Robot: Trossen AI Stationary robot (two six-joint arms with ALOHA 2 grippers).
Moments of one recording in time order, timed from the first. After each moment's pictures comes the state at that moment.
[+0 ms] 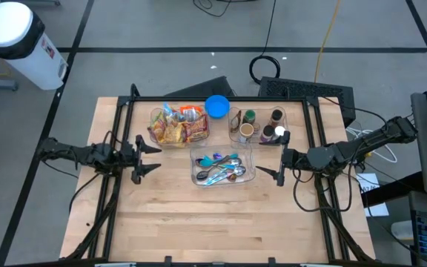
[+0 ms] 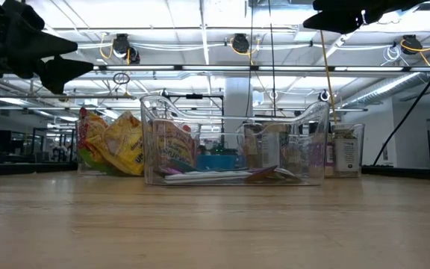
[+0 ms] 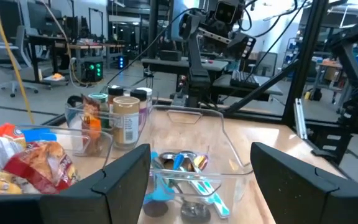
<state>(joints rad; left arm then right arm) -0.22 0.02 0.02 0.05 -0.26 -0.10 0.35 0.82 0.56 0.08 0.55 -0.09</state>
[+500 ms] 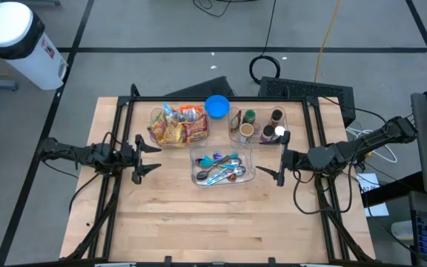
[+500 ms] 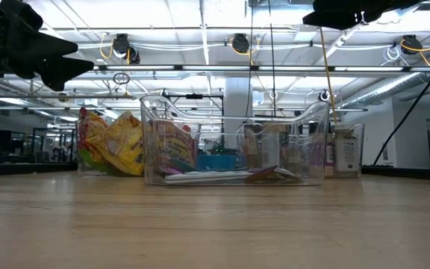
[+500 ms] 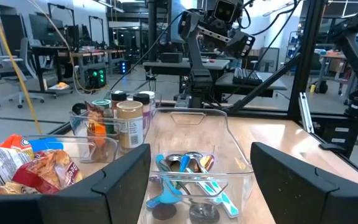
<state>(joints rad) -0.22 0.02 0.02 0.06 -0.26 -0.03 0.35 0.82 0.56 0.10 0.55 -0.18</state>
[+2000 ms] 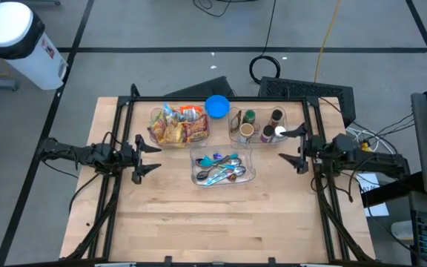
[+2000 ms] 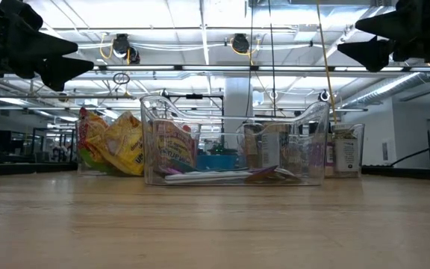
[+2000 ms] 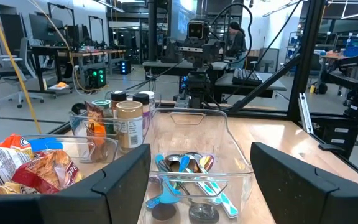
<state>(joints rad) -0.22 0.02 0.02 0.06 -0.26 -0.03 -0.09 0.05 0.15 0.08 0.02 -0.01</state>
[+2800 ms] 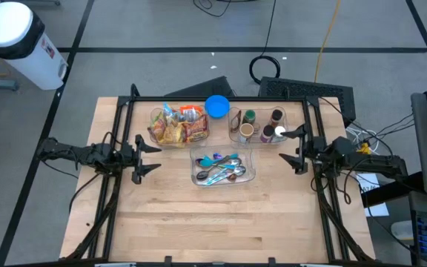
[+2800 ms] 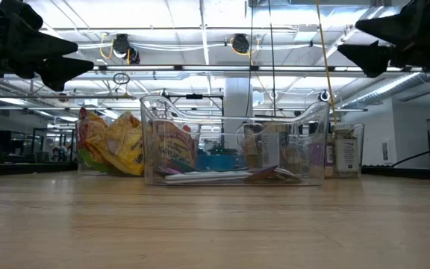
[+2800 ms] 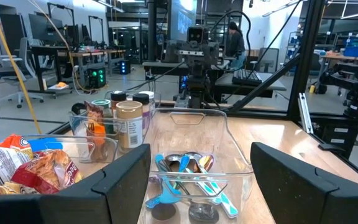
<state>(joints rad) -0.22 0.02 0.02 0.06 -0.26 -0.03 -0.09 0.00 0.02 0.28 0.02 -0.01</state>
